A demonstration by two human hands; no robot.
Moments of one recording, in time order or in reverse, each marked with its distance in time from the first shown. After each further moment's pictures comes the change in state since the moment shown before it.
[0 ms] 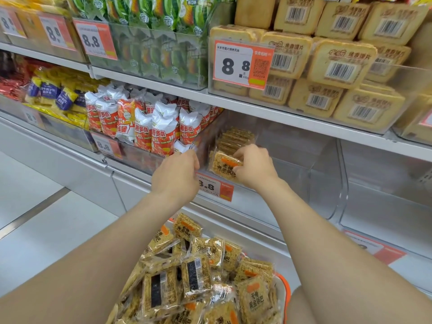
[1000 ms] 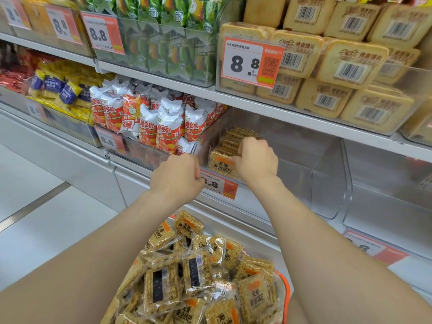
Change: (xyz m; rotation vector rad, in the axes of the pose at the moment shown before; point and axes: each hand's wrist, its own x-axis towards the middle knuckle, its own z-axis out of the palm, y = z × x) left_hand -0.009 -0.006 -0.006 0.008 -0.053 -0.017; right_hand 0.000 -0.020 0.004 -0.222 0.224 -0.035
